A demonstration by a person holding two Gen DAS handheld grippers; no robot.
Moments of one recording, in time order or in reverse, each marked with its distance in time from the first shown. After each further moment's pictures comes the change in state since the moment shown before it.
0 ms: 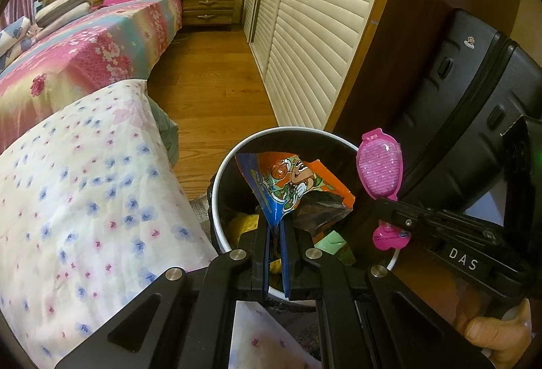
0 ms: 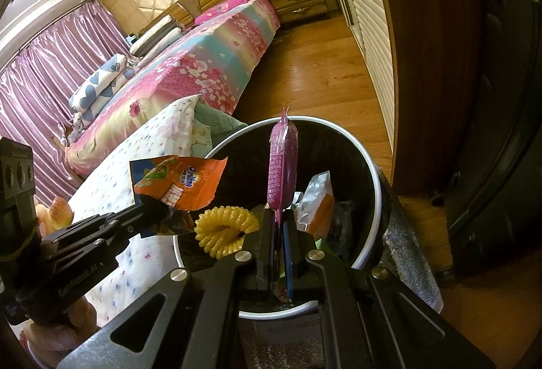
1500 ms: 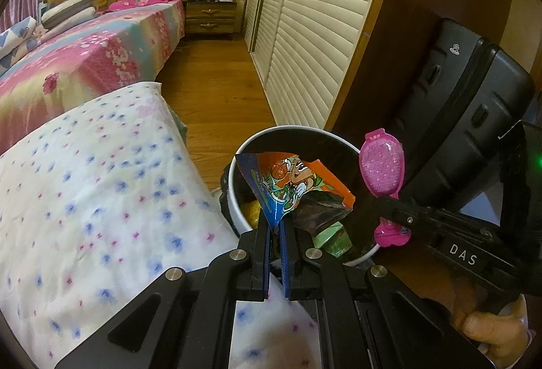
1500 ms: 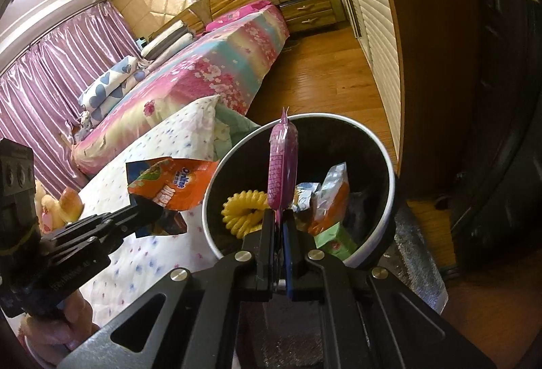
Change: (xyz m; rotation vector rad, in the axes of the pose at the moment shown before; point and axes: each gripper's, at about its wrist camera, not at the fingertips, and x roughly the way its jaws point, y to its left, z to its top) left arm -0.031 0.010 -0.020 -0.003 -0.041 -0.004; right arm -0.023 0.020 -0.020 -0.028 -0.049 0.013
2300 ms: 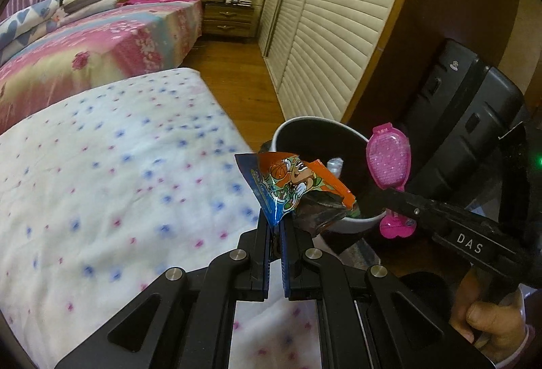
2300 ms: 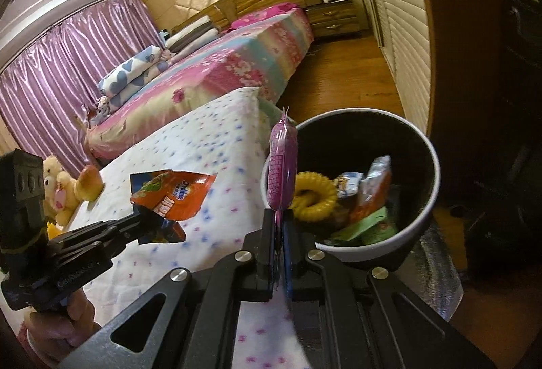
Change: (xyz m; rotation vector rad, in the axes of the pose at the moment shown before) left arm -0.067 0.039 -0.044 -0.063 -0.032 -0.009; right arm -0.014 0.045 -0.021 -0.074 -0.012 0.046
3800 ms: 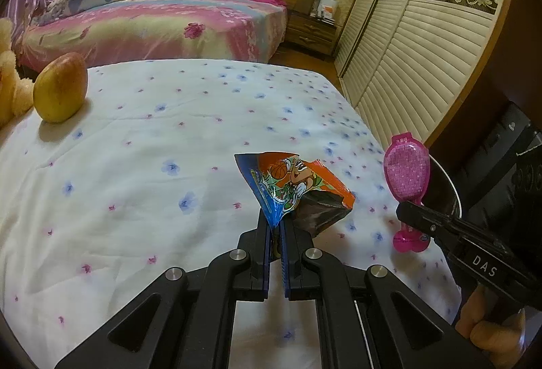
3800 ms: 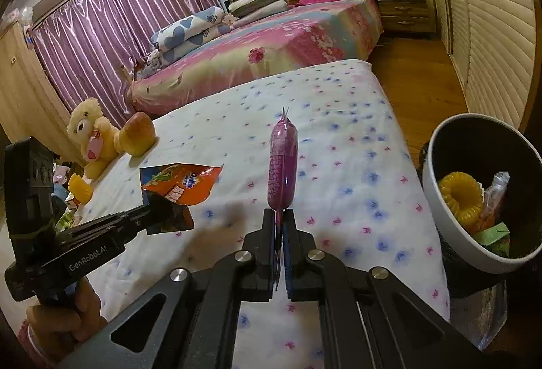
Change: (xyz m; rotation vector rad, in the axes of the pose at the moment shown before) left arm -0.078 0.118 -0.053 -0.236 -0.065 0.180; right arm 0.054 0.132 -0.022 -0.203 0.090 0.168
